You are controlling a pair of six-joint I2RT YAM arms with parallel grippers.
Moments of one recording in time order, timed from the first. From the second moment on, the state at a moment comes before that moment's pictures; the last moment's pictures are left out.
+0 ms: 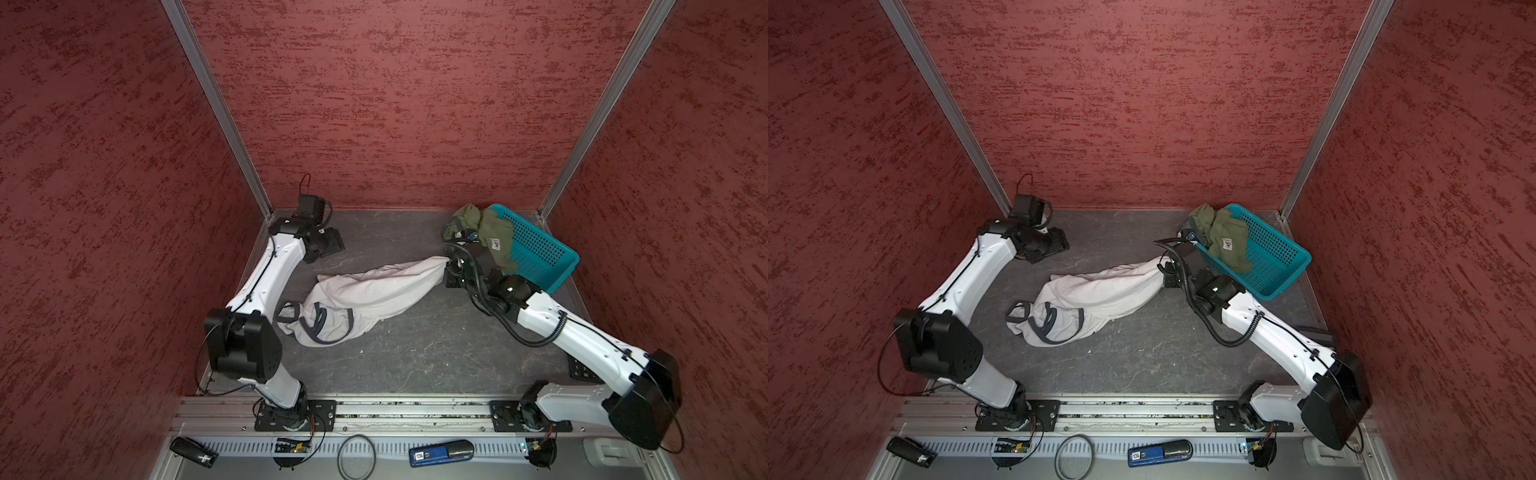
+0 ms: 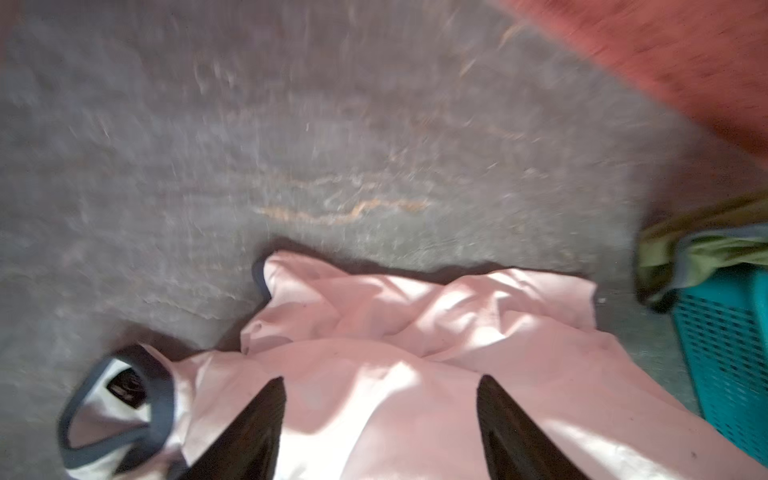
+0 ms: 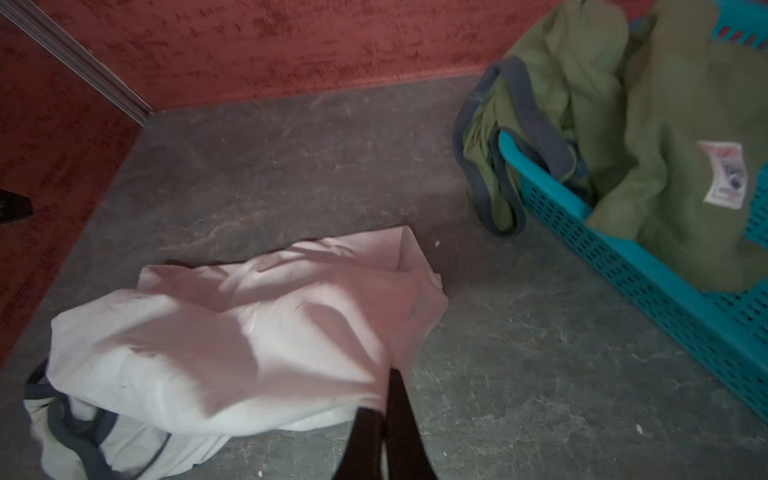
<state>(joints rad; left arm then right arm) -0.15 1.65 1.51 -0.97 0.01 -0.50 0.67 1.29 1.06 -0.46 0.28 0.55</state>
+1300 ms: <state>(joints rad) -0.35 1.54 0.96 -0.52 0.06 -0.68 0.64 1.19 1.01 -0.45 0.25 0.58</state>
